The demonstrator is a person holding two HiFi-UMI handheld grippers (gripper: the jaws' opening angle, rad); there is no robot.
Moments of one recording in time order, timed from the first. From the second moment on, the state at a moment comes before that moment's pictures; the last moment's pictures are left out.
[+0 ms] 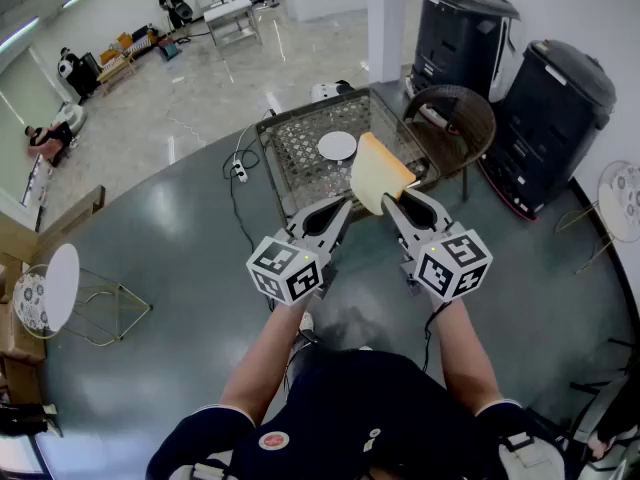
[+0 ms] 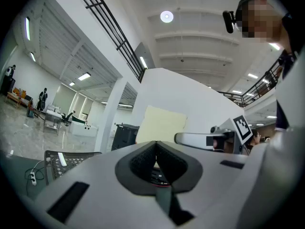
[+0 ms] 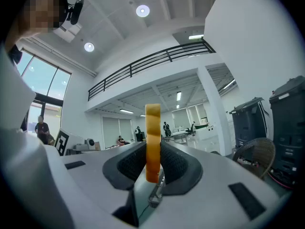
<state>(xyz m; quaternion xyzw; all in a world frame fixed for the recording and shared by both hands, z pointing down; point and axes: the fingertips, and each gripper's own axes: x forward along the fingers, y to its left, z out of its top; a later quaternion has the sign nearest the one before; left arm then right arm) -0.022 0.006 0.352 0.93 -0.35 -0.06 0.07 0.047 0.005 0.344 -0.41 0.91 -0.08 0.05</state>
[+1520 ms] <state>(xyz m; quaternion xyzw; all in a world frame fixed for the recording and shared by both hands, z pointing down) 0.003 -0.030 0.369 0.92 -0.38 -0.04 0.08 0.094 -0.031 0.355 -0.39 0.91 -0.09 0.06</state>
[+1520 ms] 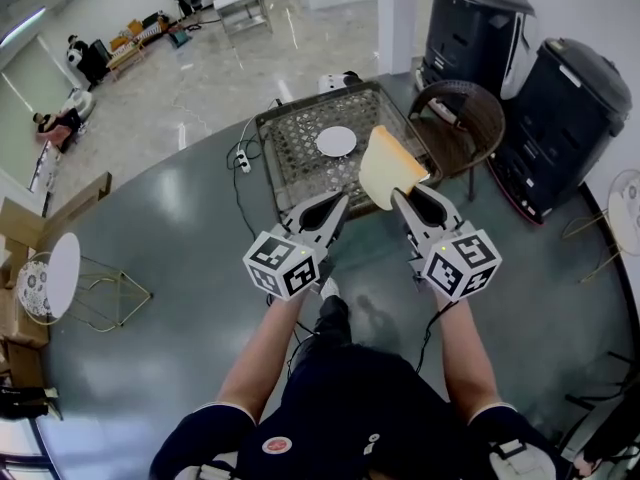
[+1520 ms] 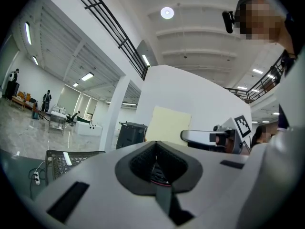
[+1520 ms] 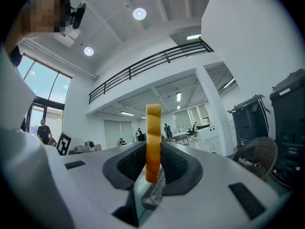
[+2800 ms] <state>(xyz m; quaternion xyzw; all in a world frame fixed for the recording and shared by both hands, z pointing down) -0.087 -0.274 0.406 0.91 -0.39 -0.04 0.14 0.023 -0.266 0.390 -0.41 0.90 -0.14 0.02</state>
